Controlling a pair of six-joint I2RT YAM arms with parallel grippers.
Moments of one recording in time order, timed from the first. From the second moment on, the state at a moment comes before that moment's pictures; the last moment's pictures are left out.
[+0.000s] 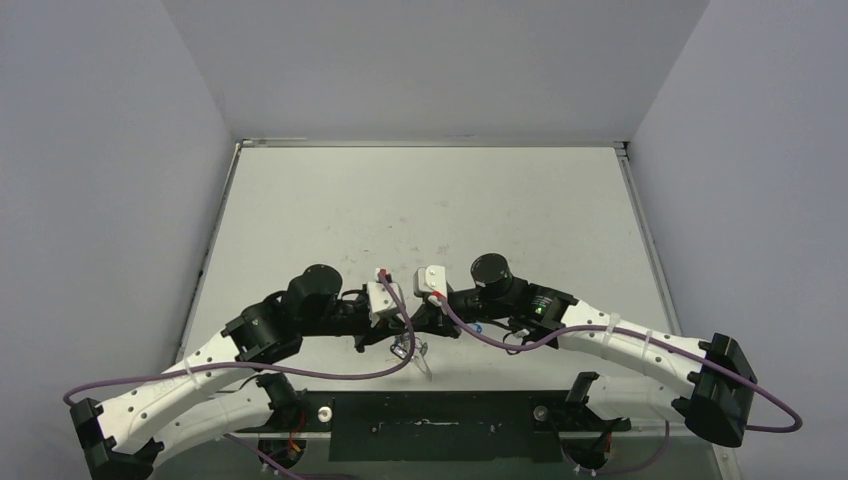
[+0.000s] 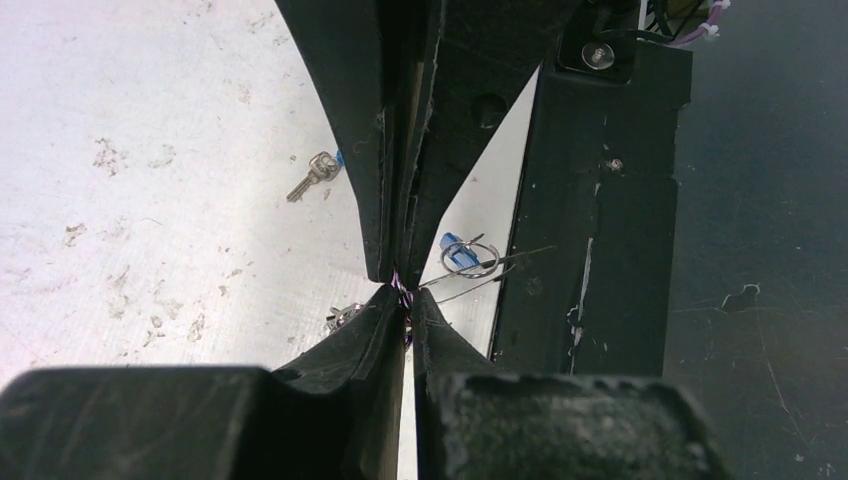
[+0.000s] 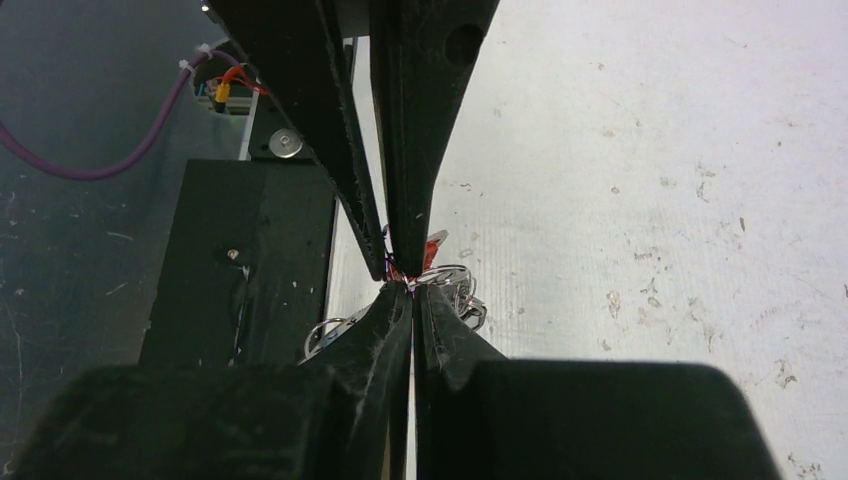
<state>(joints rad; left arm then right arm) -0.94 0.78 0.76 -0.46 0.39 0.14 1.00 1.14 0.78 -0.05 -0.58 -0.24</state>
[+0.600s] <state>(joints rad) -0.94 0.39 0.53 -0.27 0.31 0.07 0.99 1.07 0.65 0.20 -0.59 -0.08</state>
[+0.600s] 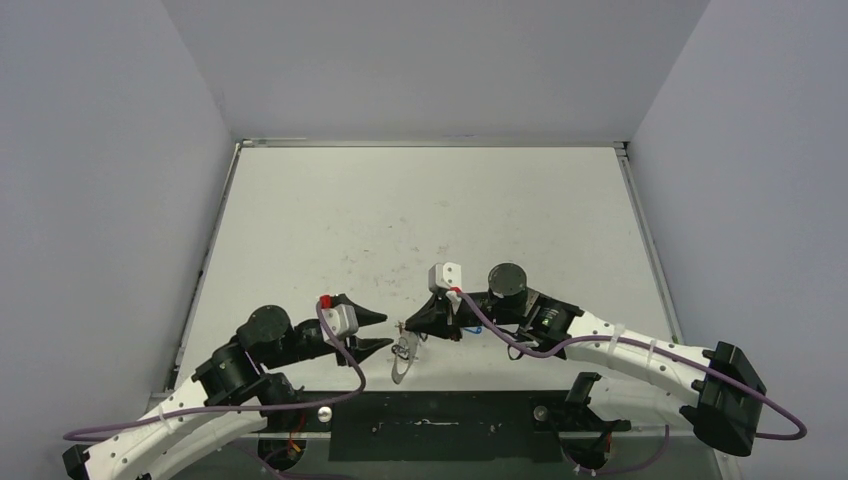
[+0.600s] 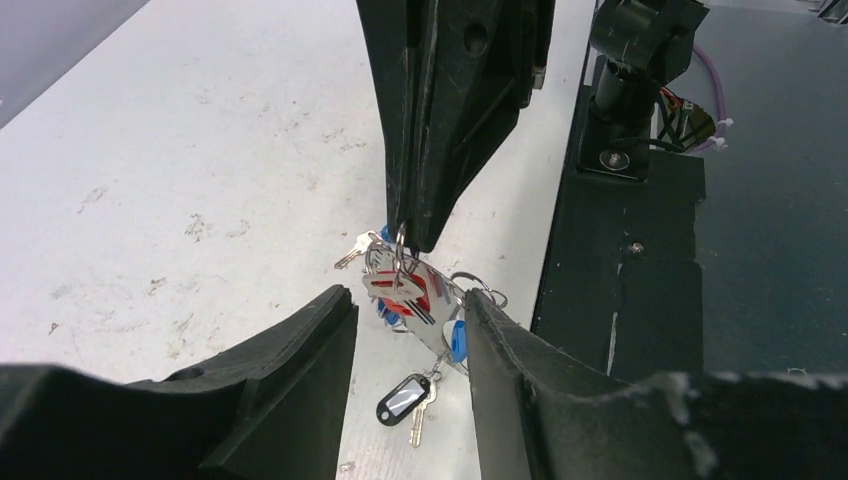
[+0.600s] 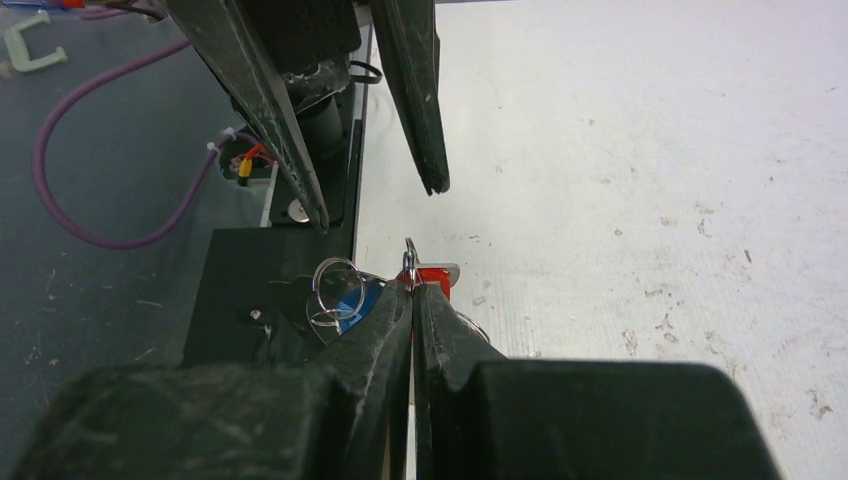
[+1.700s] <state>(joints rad) -0.94 0.43 0.46 -0.24 0.30 0.10 0.99 1.07 0.65 0.32 -0.60 0.03</state>
